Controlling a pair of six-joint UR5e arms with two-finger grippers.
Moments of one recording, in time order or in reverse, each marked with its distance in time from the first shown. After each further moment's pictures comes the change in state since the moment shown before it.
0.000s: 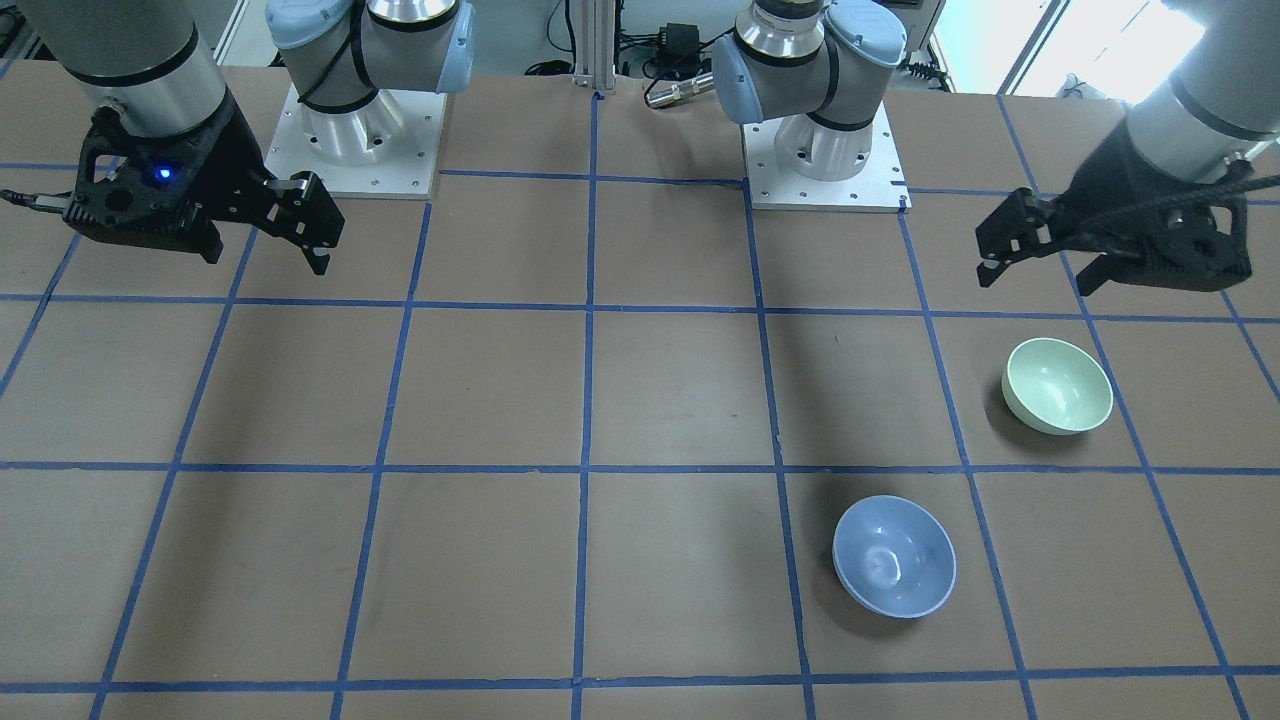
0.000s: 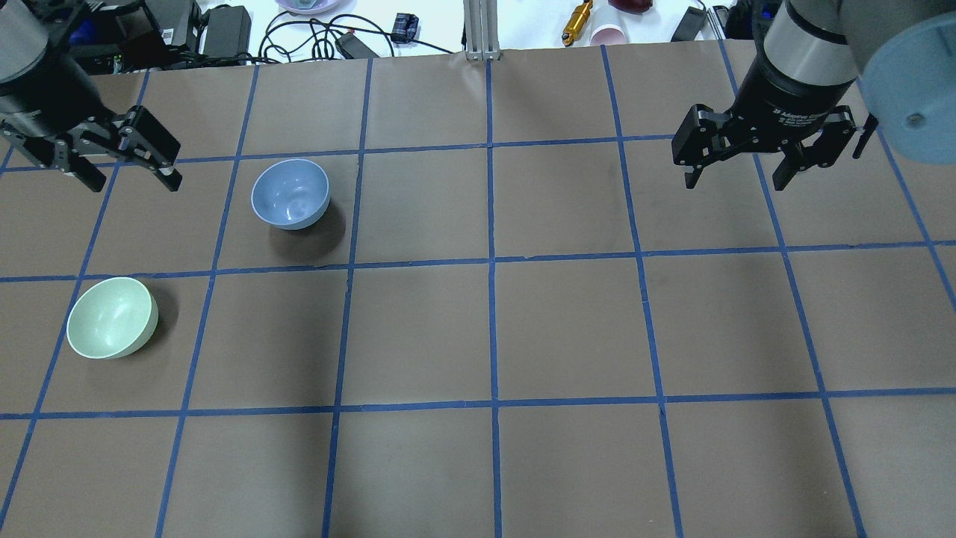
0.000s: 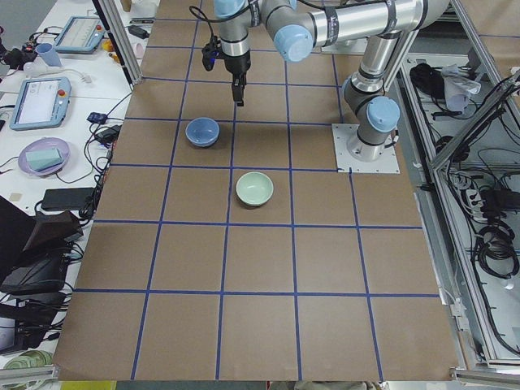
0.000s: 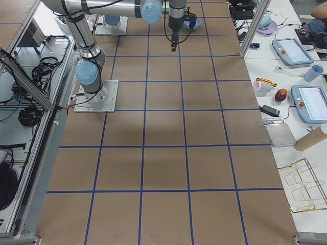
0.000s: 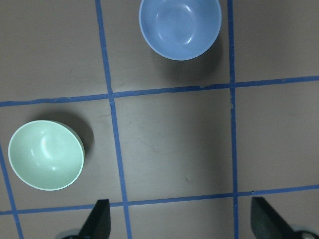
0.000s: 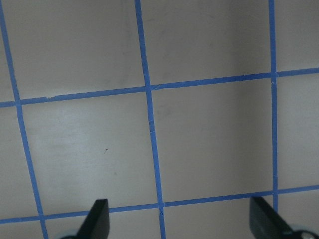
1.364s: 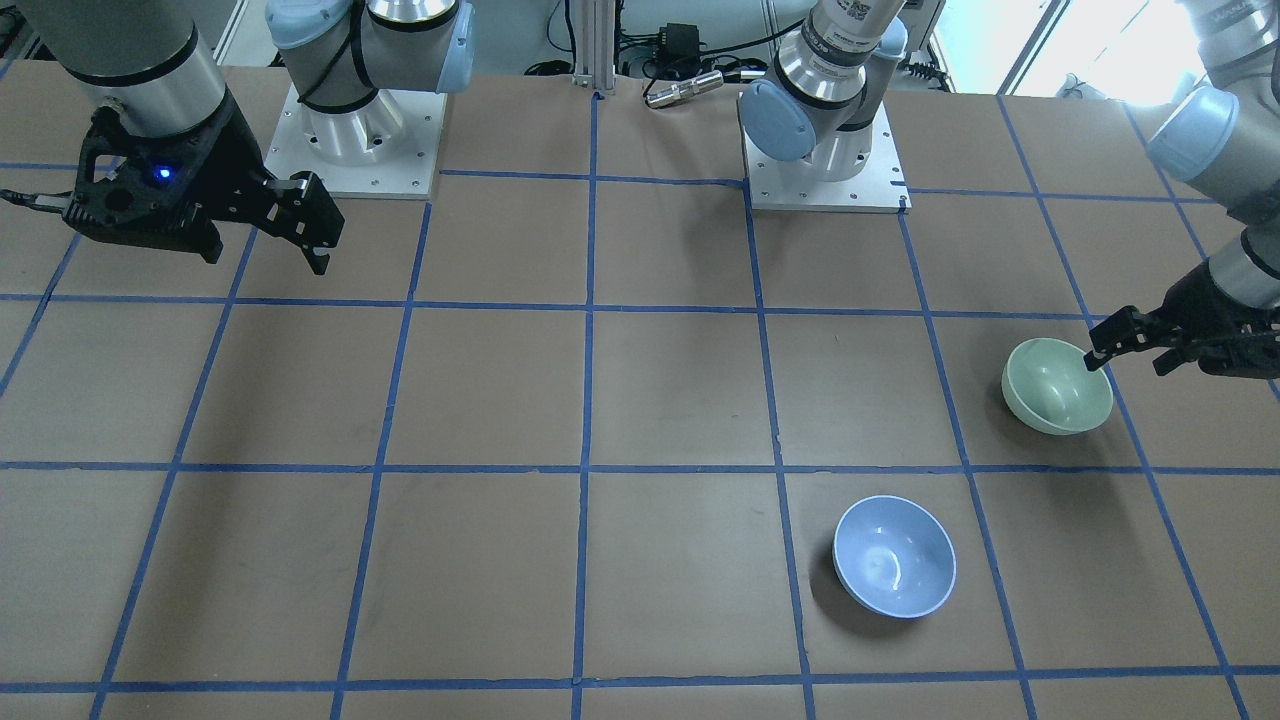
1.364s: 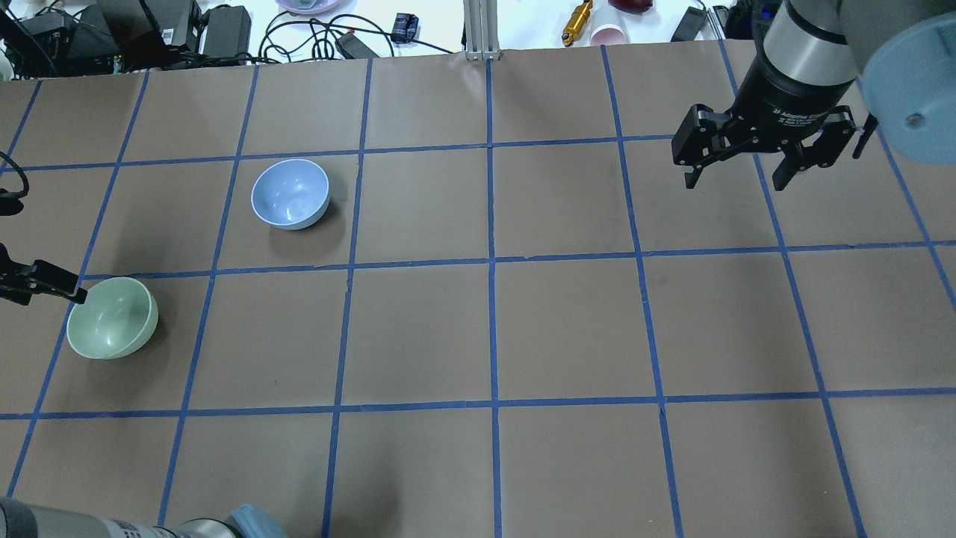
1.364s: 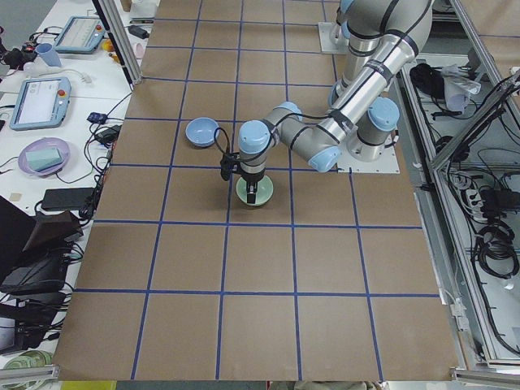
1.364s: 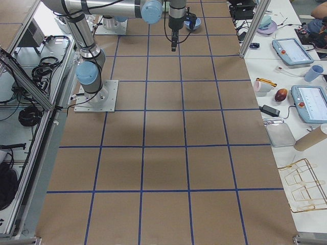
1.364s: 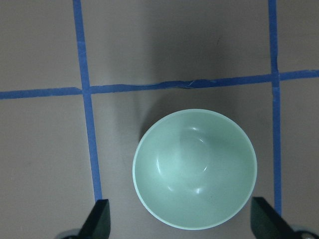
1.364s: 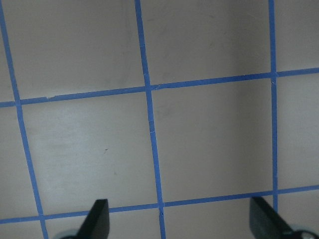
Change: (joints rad) left arm 0.401 -0.204 -0.316 0.560 -0.048 0.382; right arm 0.000 0.000 0.000 0.000 0.000 0.000
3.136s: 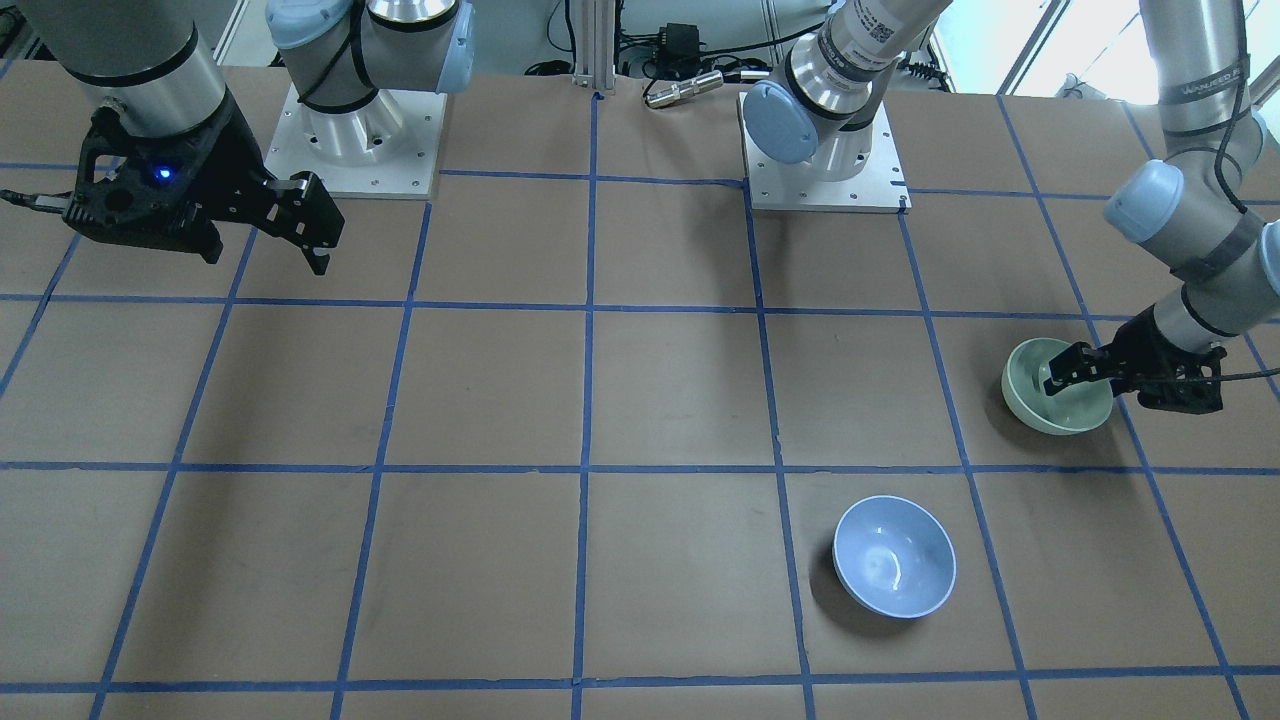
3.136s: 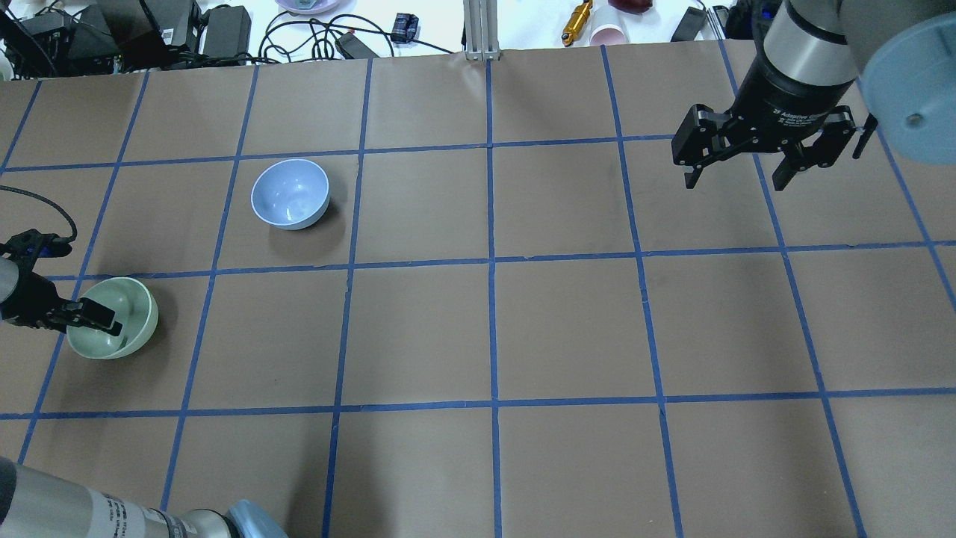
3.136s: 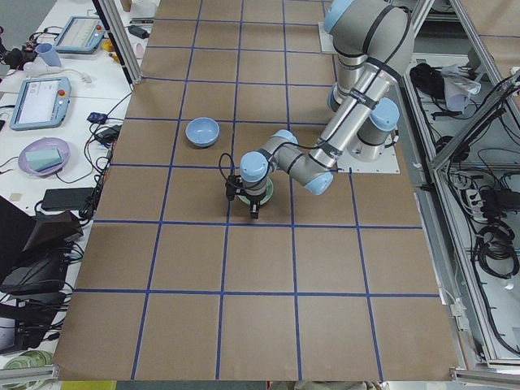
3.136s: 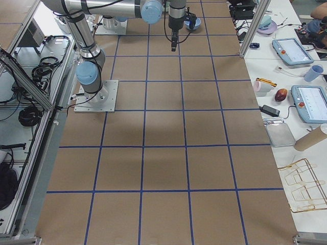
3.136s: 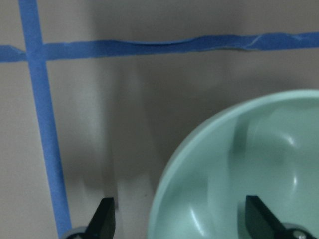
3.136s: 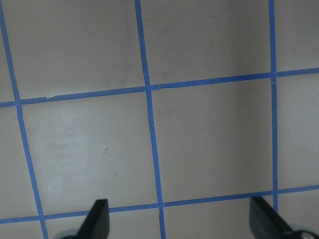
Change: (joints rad) left arm 0.034 -0.138 -0.072 0.146 0.004 0.073; right arm 0.000 0.000 0.000 0.000 0.000 0.000
